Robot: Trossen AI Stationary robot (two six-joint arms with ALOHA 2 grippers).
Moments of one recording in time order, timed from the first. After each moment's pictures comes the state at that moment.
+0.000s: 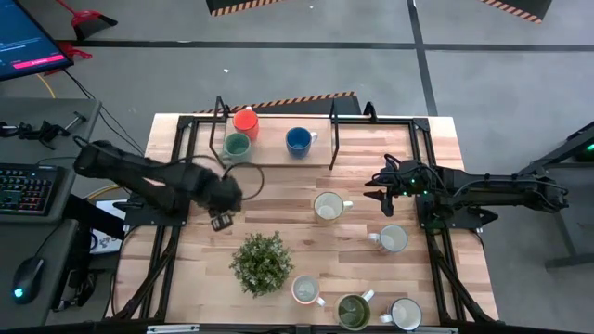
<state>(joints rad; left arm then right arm) -0.22 1.23 1.02 -1.26 -0.18 -0.66 -0.20 0.63 0.28 -0.23 -0.06 0.11</state>
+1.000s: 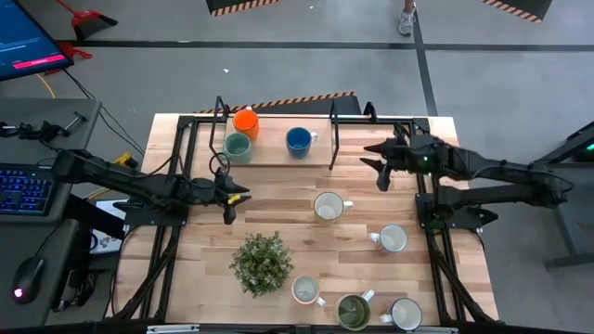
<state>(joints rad) -0.12 0.80 0.26 0.00 -0.34 -0.29 -0.20 0.79 0.78 -0.42 0.18 -0.03</state>
